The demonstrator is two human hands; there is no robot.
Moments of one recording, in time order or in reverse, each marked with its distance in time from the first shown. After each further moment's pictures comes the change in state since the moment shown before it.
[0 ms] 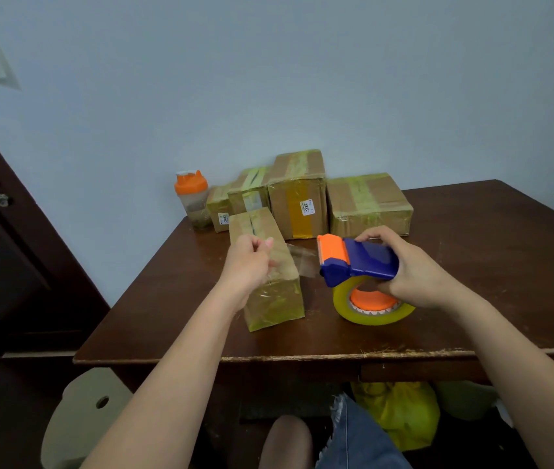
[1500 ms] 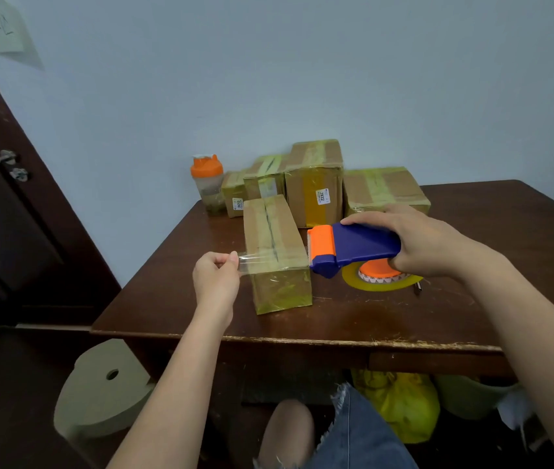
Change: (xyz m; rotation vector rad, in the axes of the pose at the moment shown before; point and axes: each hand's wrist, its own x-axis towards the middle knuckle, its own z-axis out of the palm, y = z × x) left_hand -0.015 -0.062 -0.029 -0.245 0.402 -0.160; right_hand 0.024 -0.035 -0.016 -0.608 -0.176 -0.084
